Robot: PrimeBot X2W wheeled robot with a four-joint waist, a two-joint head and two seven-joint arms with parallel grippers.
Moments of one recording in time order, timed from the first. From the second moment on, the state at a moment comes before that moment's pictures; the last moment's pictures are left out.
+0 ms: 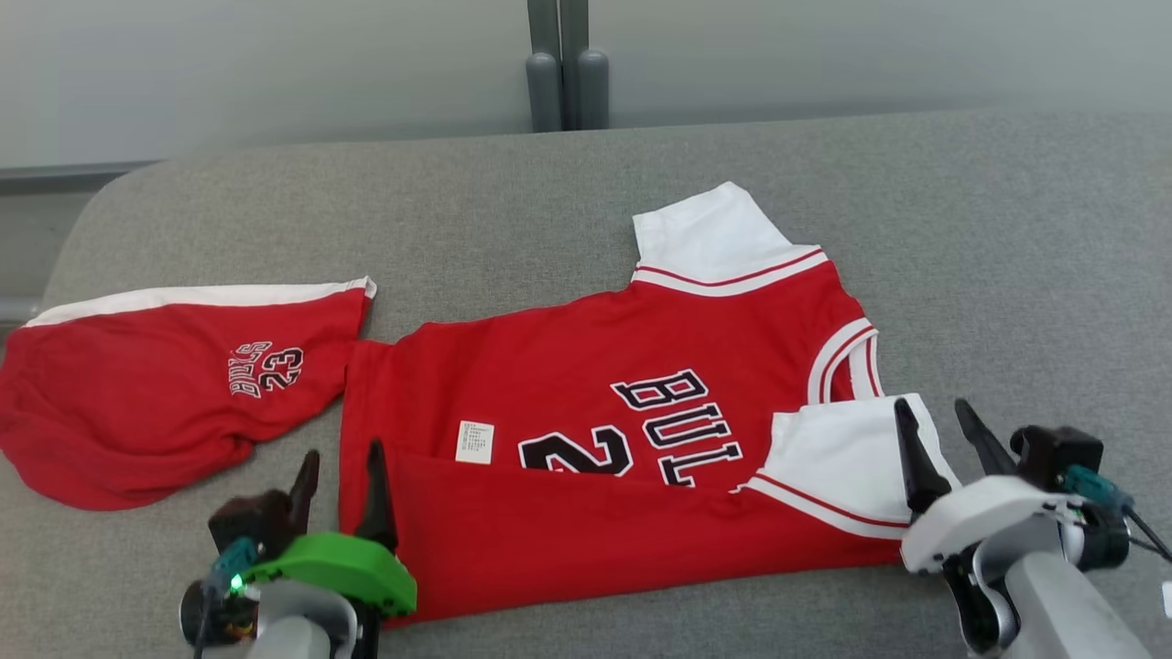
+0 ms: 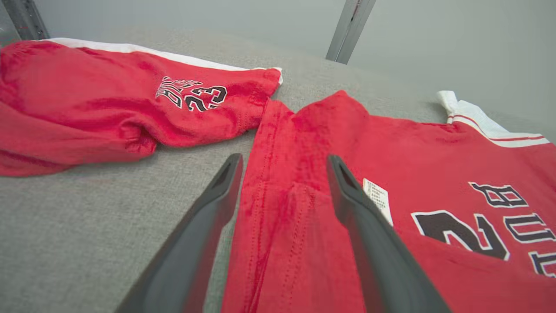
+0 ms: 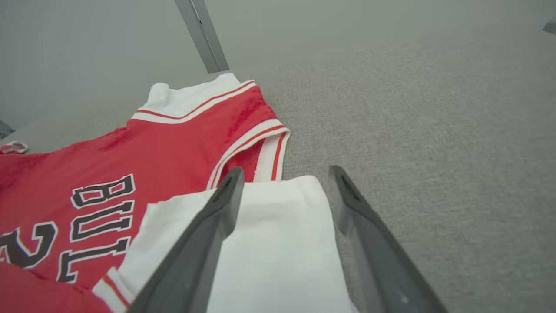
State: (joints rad) left arm -0.18 0.05 -0.14 0.56 -0.41 -0.01 -0.26; right arm -0.23 -0.18 0.10 0.58 0.40 0.13 -0.26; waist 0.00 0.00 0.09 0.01
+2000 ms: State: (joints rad) left arm -0.71 0.05 -0.25 0.91 -0.34 -0.08 -0.26; right arm -0.98 -0.25 0.32 0.95 0.44 0.13 -0.05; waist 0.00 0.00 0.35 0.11
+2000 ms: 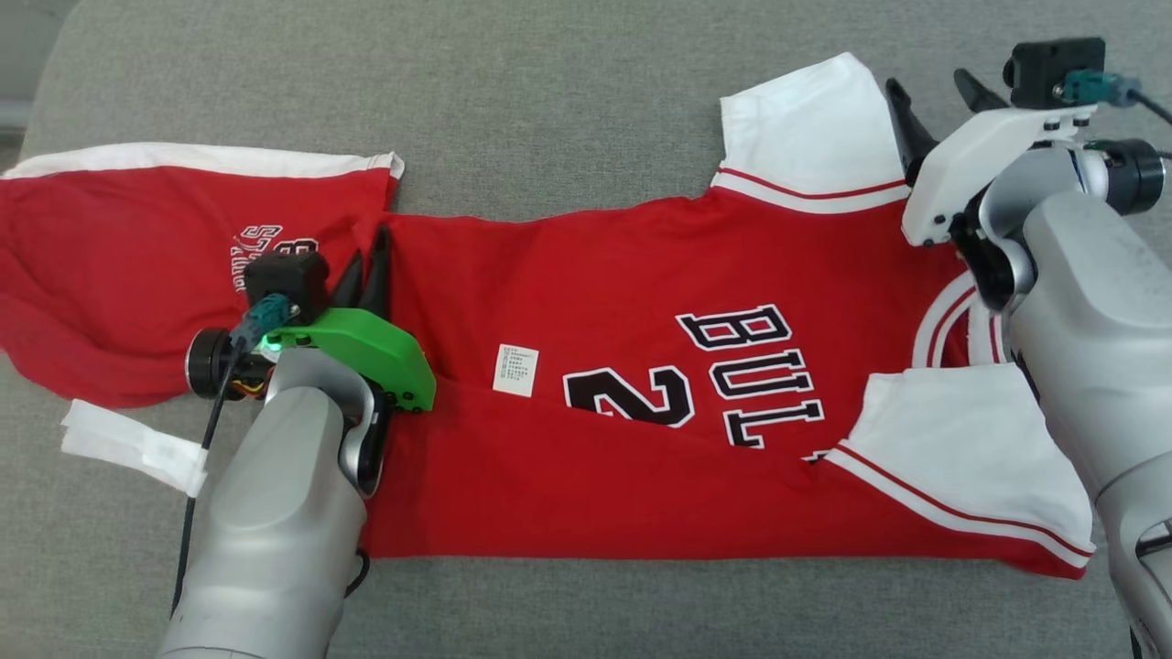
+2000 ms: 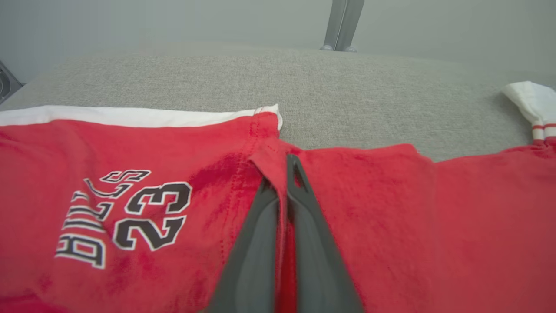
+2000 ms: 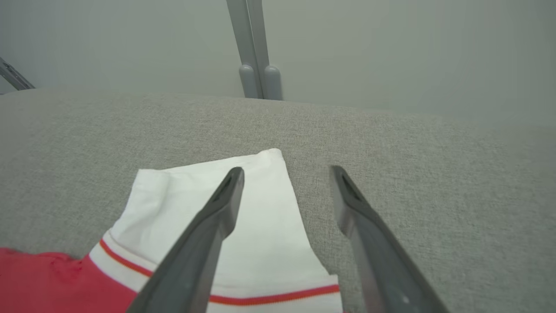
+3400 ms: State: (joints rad) left arm -0.75 0.05 -0.43 0.74 -0.46 -0.01 -0.26; right arm -1.31 -0.36 0.28 1.28 0.25 0.13 -0.15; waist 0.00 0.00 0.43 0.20
